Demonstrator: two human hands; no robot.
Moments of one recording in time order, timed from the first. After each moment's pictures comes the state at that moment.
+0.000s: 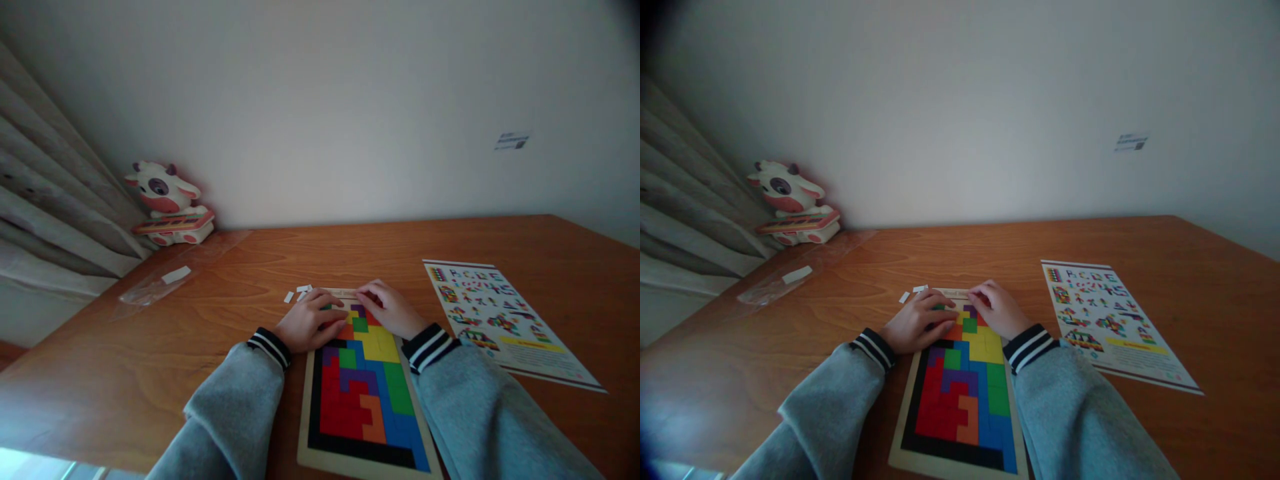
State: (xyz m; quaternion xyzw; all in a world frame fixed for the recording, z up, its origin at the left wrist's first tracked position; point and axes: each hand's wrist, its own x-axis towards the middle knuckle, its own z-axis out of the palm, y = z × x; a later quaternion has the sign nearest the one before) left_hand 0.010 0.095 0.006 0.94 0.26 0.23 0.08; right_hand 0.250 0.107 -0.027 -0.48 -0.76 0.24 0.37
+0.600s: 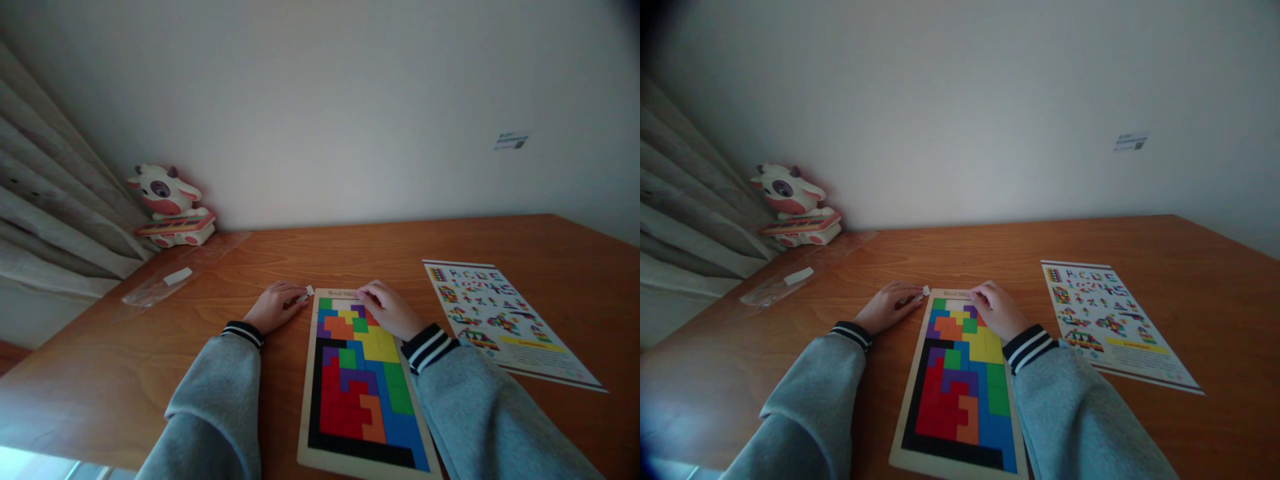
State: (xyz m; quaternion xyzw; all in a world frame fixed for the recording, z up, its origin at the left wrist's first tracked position) left_hand -0.056 0.130 -0.005 0.90 0.38 0.22 0.06; right_hand 0.250 0.106 -0.026 -0.48 -0.77 0.21 0.37
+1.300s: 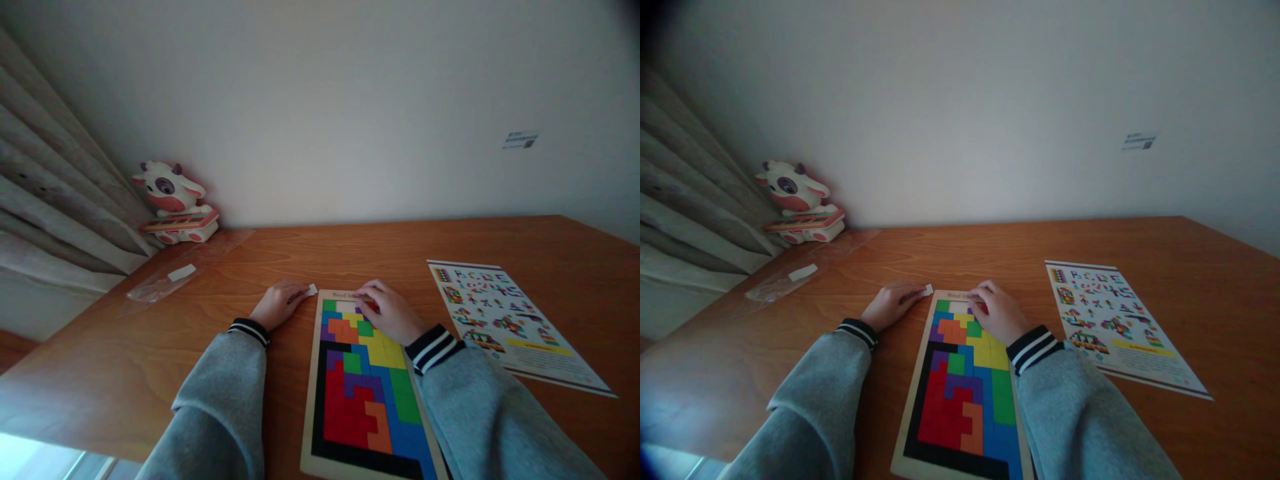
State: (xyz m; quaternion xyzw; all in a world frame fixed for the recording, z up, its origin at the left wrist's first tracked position) left_hand -0.053 0.133 -0.015 0.87 0.41 0.25 0.05; right_hand 0.244 0.098 -0.024 -0.48 -0.80 0.13 0.33
